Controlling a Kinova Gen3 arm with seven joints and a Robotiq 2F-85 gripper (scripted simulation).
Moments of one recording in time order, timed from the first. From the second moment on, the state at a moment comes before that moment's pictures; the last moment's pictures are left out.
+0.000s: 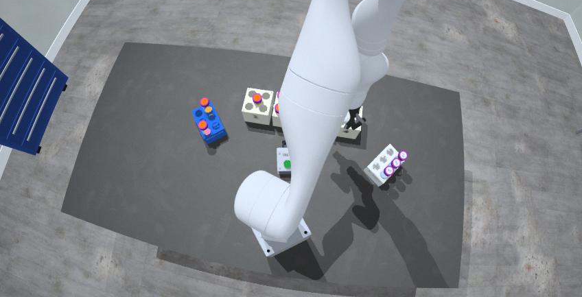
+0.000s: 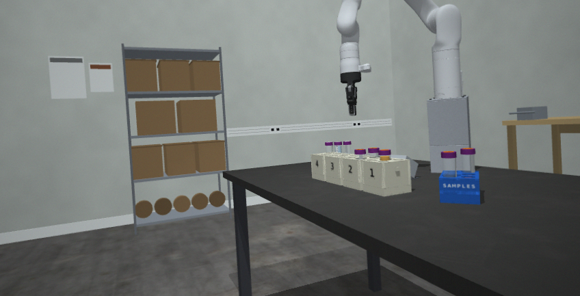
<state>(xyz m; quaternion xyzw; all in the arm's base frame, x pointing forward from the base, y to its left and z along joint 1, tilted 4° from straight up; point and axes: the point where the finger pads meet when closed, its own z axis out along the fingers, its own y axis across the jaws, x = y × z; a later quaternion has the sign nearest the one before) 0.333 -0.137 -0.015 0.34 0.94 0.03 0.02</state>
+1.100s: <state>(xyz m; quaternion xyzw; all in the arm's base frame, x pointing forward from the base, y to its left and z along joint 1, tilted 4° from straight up) 0.303 -0.229 -0.022 0.34 0.94 0.03 0.02</state>
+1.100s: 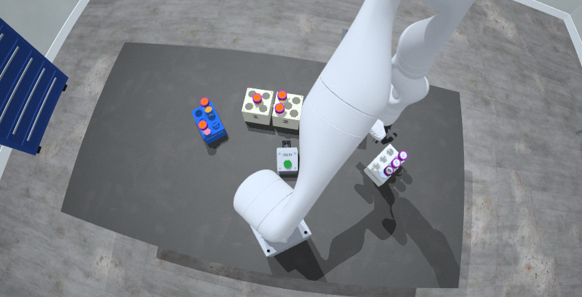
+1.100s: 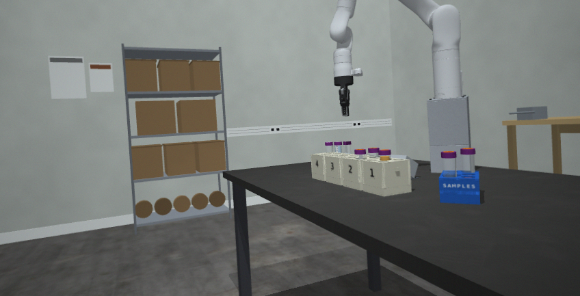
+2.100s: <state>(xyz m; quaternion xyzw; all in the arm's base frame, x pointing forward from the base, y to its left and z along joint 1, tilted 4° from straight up) 0.275 -0.312 -0.027 0.34 0.94 0.03 0.02</state>
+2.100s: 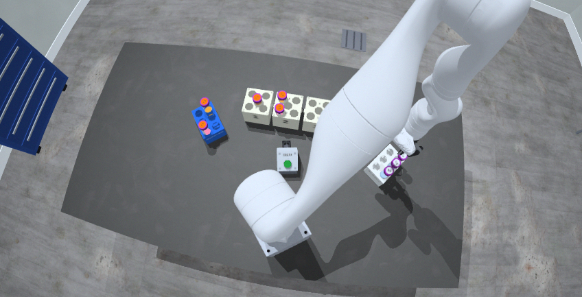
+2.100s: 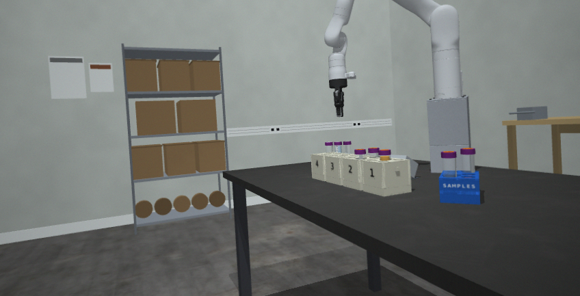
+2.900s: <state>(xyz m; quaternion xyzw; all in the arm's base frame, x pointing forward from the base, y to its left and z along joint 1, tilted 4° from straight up) 0.257 -0.367 -0.031 0.34 0.94 0.03 0.02</state>
